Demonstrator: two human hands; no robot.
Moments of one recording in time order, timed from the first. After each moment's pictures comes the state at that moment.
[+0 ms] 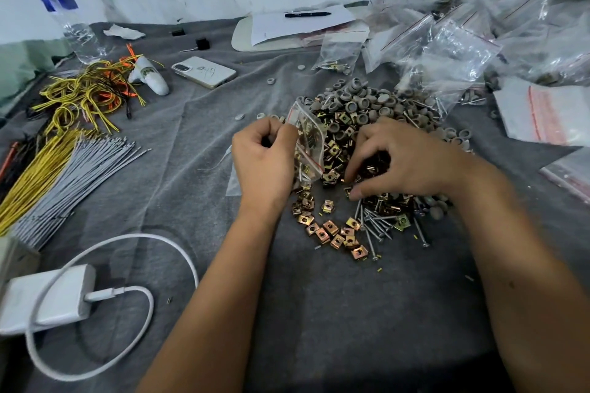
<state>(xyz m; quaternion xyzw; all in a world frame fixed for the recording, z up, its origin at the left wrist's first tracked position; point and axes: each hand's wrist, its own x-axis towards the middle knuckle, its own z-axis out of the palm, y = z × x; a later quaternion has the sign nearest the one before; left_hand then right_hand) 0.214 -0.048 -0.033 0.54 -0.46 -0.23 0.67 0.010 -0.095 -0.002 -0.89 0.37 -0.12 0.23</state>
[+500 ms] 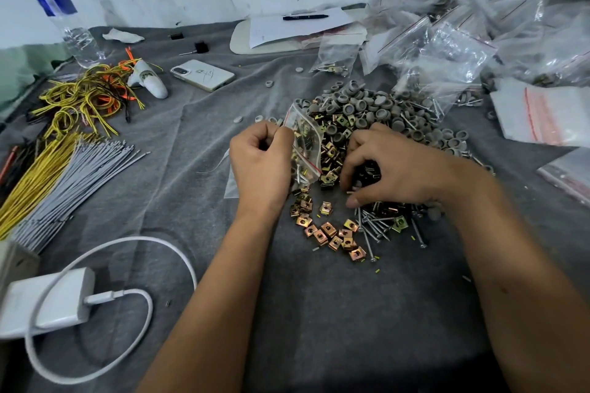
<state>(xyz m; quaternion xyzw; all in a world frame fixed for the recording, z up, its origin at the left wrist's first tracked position) 0.214 -0.048 -0.033 0.54 -0.45 -0.22 0.67 0.019 -0.093 -0.005 -0.90 0.38 -0.07 0.19</state>
